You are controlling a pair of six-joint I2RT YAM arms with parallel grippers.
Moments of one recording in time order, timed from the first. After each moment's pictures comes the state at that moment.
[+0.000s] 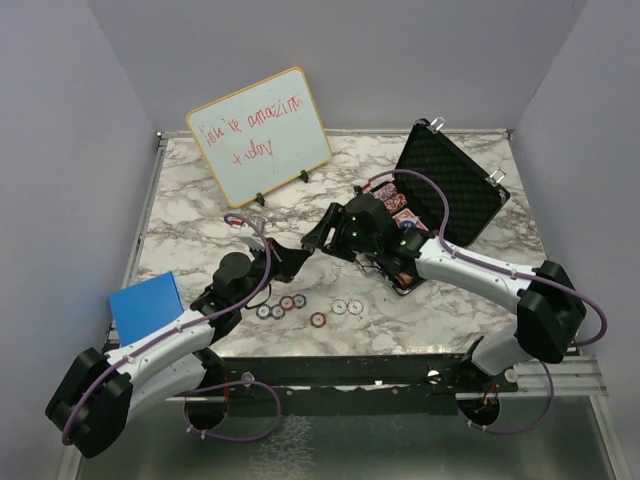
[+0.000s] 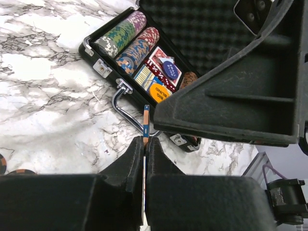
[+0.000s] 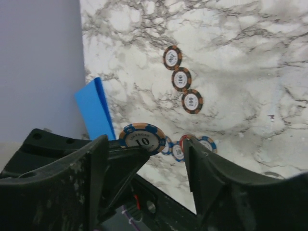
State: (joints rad) left arm -0.65 0.91 0.29 0.52 0.04 -0.72; right arm 0.87 1.50 1.07 -0.16 0.03 1.09
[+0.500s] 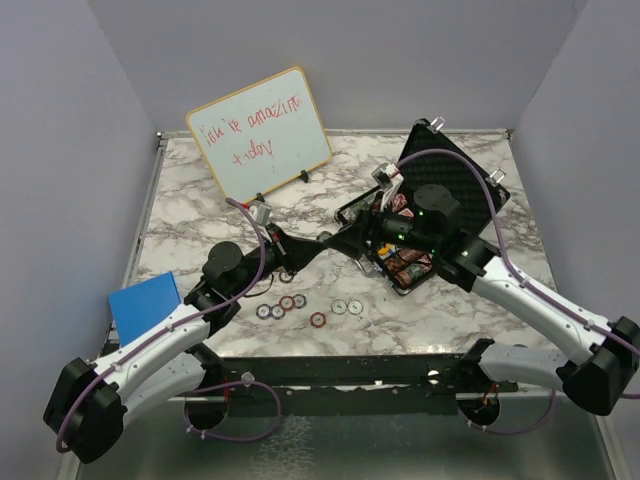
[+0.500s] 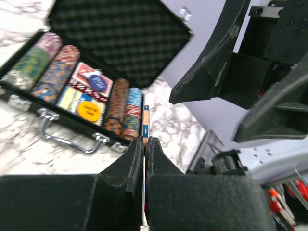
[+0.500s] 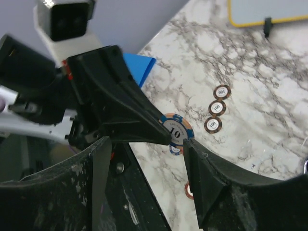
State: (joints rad) left arm -0.65 0.88 0.42 0.51 0.26 -0.71; right arm 0.75 1.18 0.99 -0.05 -0.36 0.51
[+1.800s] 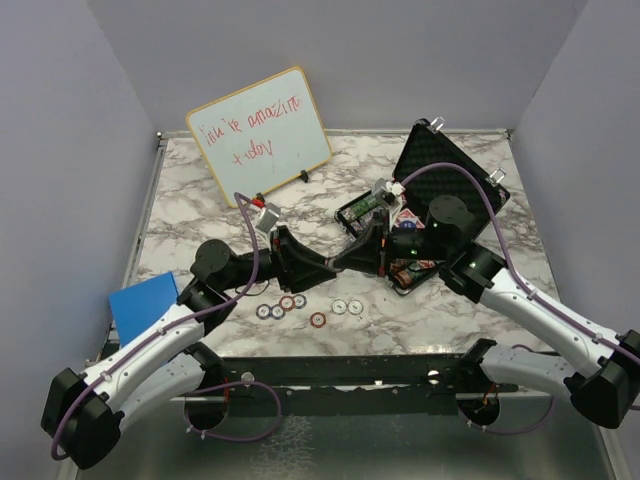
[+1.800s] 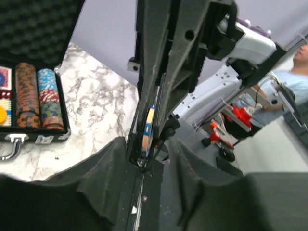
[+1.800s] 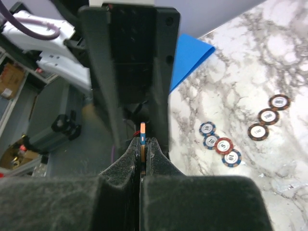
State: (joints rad) left arm -0.65 0.83 0.52 0.53 0.74 -0.78; right arm 0.73 1.05 0.88 0.08 -0.76 0.42
